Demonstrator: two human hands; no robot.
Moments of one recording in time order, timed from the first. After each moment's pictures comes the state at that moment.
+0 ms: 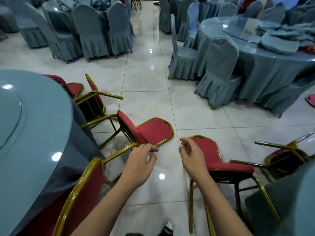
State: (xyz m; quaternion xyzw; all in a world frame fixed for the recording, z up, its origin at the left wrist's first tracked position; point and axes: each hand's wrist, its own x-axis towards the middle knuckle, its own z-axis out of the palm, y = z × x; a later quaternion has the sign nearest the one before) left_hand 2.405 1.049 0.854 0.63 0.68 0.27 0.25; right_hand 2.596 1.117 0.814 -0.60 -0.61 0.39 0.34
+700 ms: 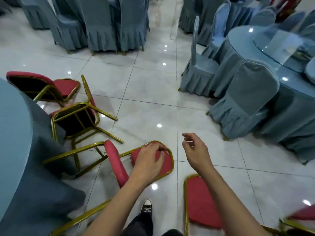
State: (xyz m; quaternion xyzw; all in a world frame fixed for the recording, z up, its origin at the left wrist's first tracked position) left_hand 2.344 1.491 0.833 0.55 0.70 0.35 0.29; right_hand 2.509 1.592 0.814 -0.58 -0.66 0.40 0.27
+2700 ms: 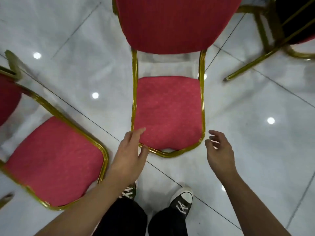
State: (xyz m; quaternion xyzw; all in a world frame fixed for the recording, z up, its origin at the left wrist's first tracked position) left_hand 2.564 1.955 0.210 -0.46 0.77 0.44 0.05; right_hand 2.360 2.122 0.174 0.05 -0.89 0.34 -0.31
